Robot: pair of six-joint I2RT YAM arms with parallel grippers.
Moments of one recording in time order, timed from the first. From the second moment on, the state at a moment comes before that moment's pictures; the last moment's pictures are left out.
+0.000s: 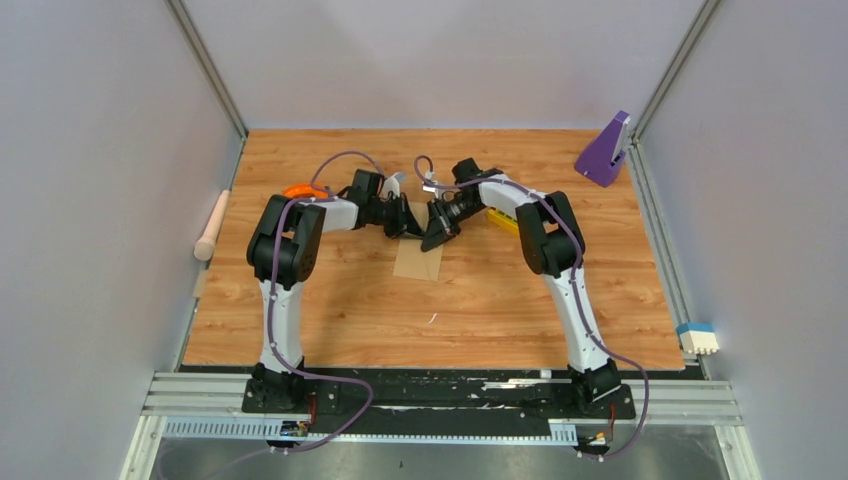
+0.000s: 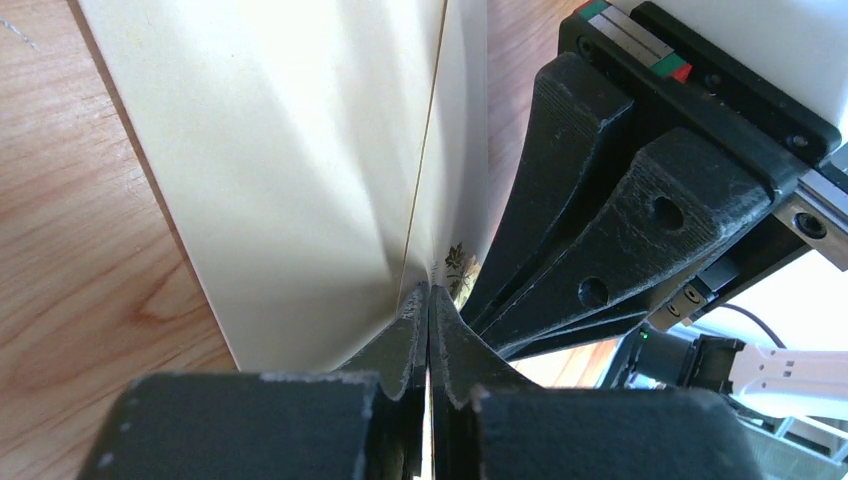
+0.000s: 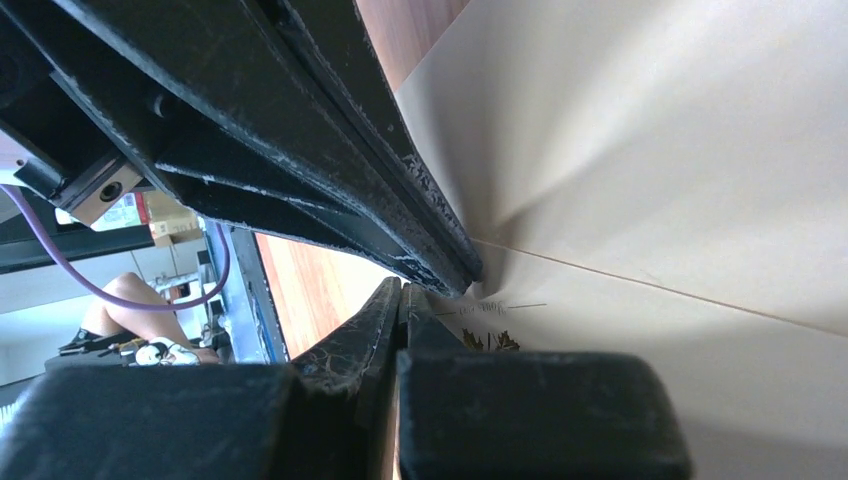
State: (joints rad) left arm -0.34 2.14 1.27 0.01 0.76 -0.54; right arm 0.44 2.50 1.94 -0.74 -1.04 -0.04
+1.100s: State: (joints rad) left arm -0.31 2.14 1.25 0.02 0.79 -0.54; right arm 0.31 2.51 2.03 -0.74 -1.07 0.00
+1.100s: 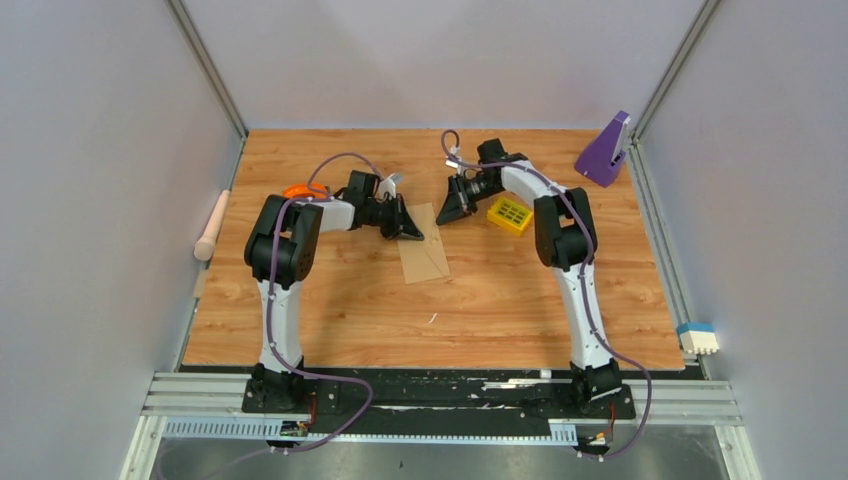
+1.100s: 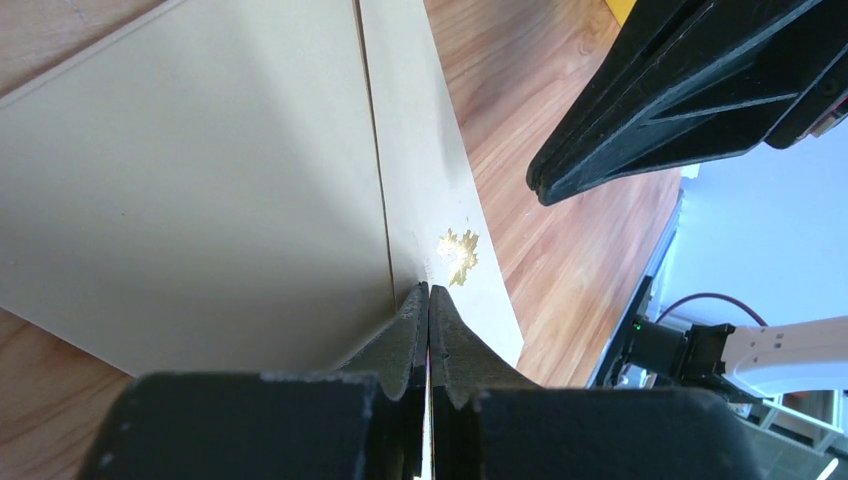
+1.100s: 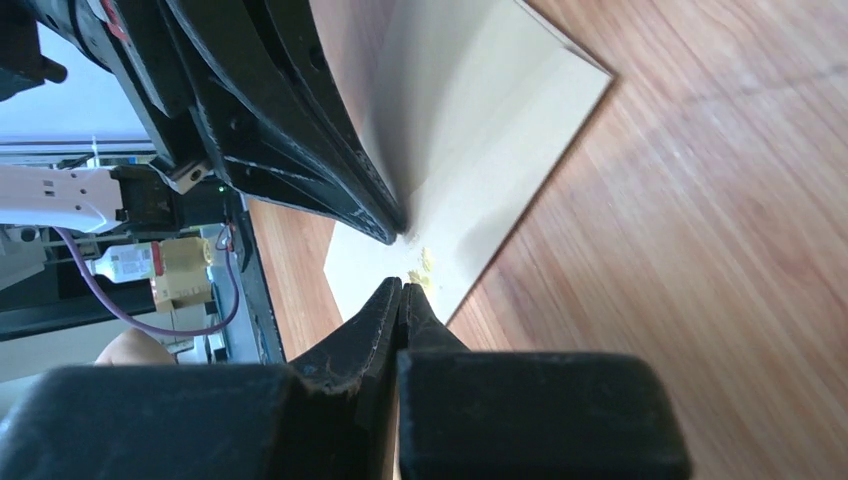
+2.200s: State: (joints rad) left arm -0.38 2.07 1.26 -0.10 0.68 -0.38; right arm 0.39 2.61 2.12 -0.72 -1.00 0.26
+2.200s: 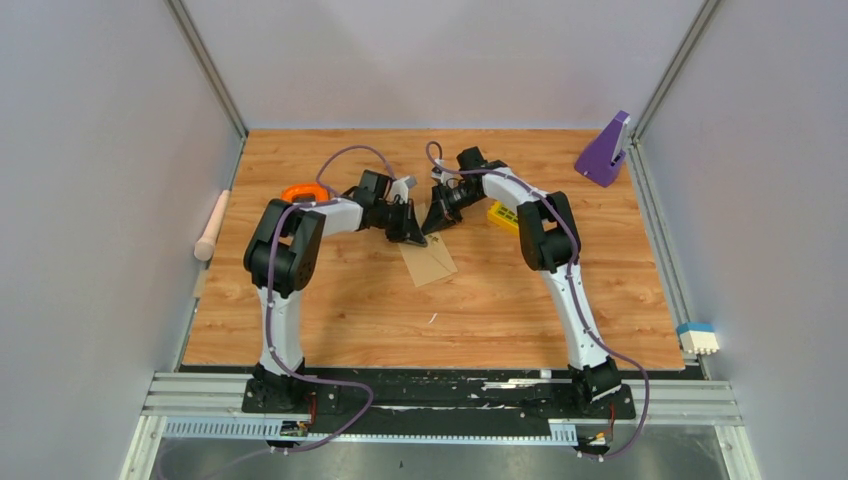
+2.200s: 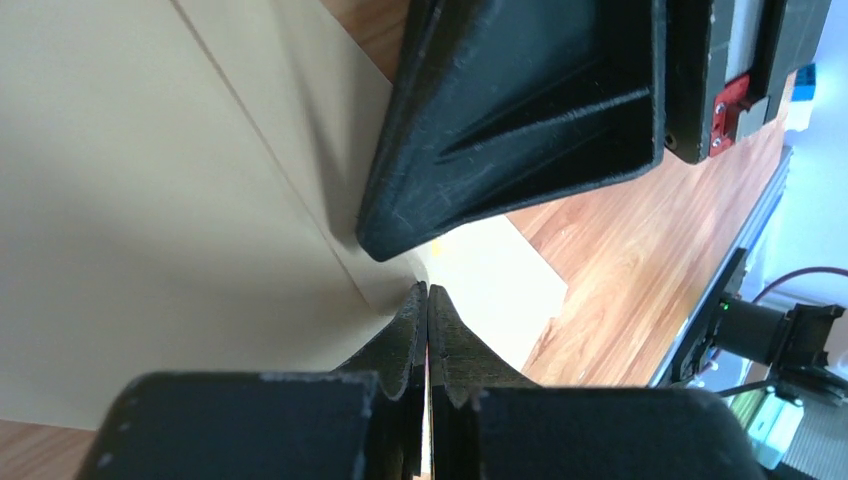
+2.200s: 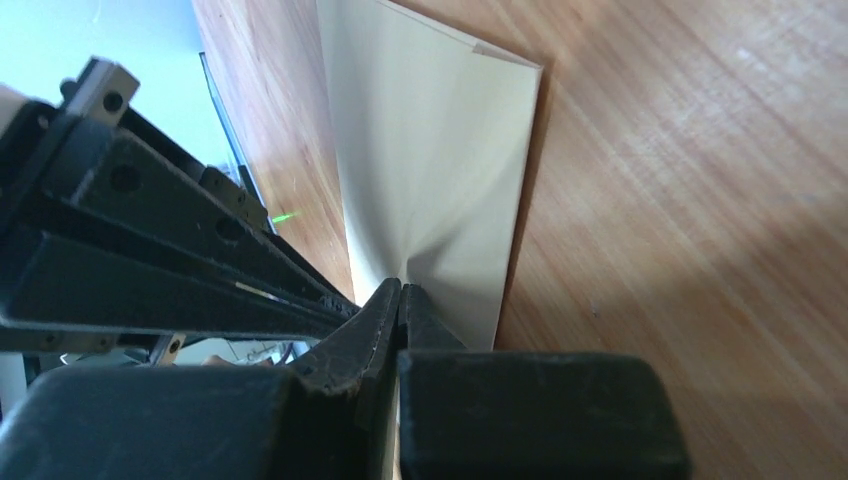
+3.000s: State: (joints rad) left arm -0.34 2.06 1.25 -0.18 0.69 -0.36; right arm 0.40 2.61 2.12 -0.69 -0.99 0.26
